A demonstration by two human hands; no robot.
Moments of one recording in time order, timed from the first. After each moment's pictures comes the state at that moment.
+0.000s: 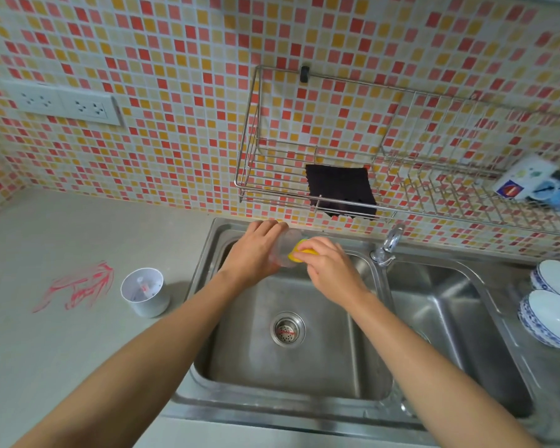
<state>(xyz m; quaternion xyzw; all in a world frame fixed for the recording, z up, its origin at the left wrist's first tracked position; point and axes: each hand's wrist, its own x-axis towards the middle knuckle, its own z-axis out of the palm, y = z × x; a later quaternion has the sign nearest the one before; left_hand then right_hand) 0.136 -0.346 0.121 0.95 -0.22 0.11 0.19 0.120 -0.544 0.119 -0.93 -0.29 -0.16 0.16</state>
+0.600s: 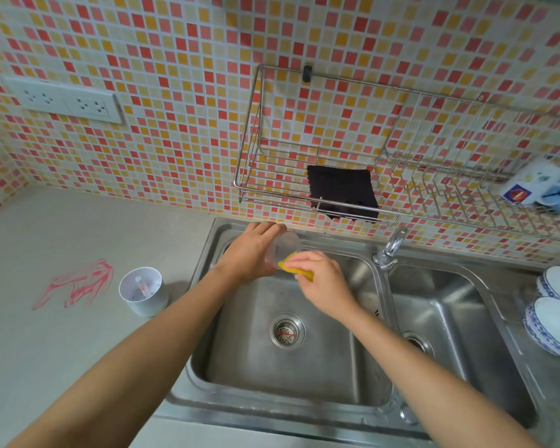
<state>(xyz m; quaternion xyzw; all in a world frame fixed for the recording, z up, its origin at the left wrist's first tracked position) 0.145 -0.342 0.121 0.95 -0.23 0.07 0.21 0.109 -0.530 0.112 -0.91 -0.23 -0.09 0.33</state>
